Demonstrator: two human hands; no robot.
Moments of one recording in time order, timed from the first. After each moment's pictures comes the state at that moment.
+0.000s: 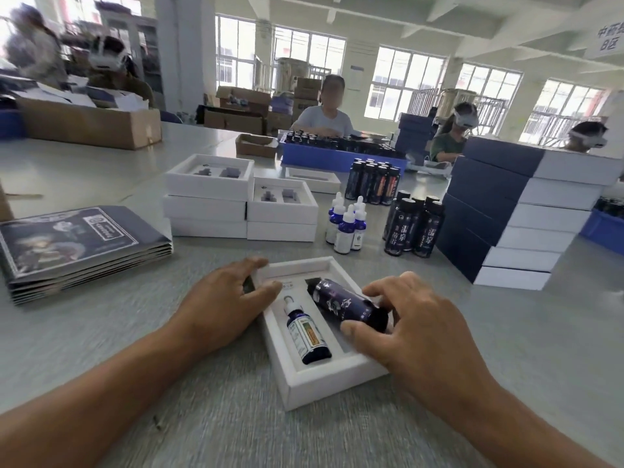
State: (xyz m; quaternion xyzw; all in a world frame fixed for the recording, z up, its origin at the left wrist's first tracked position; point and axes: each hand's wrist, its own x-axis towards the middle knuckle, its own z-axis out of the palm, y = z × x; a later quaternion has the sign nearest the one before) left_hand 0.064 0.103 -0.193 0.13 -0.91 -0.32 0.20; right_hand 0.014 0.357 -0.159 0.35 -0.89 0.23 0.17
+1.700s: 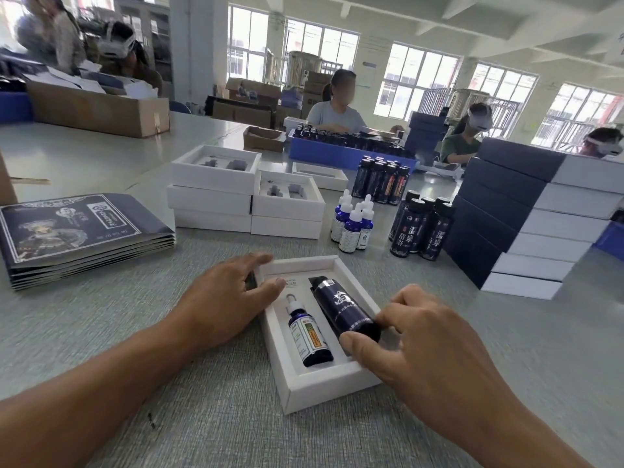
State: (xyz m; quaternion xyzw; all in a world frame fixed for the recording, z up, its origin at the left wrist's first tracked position) left_hand 0.066 0.103 -0.192 0.13 -0.92 -0.32 0.20; right_hand 0.027 0.357 -0.145 0.34 -0.92 0.13 0.11
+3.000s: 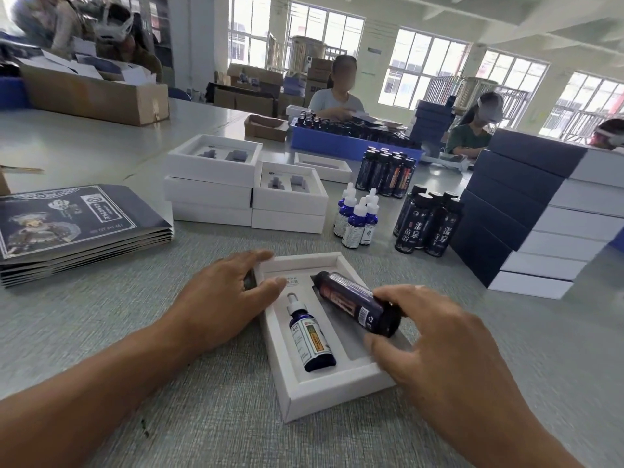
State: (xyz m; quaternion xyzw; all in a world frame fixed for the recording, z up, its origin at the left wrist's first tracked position) left_hand 0.064 0.101 -0.194 0.14 -0.91 -0.34 0.20; right_hand 0.029 0.356 -0.143 0.34 -0.91 0.20 0.12
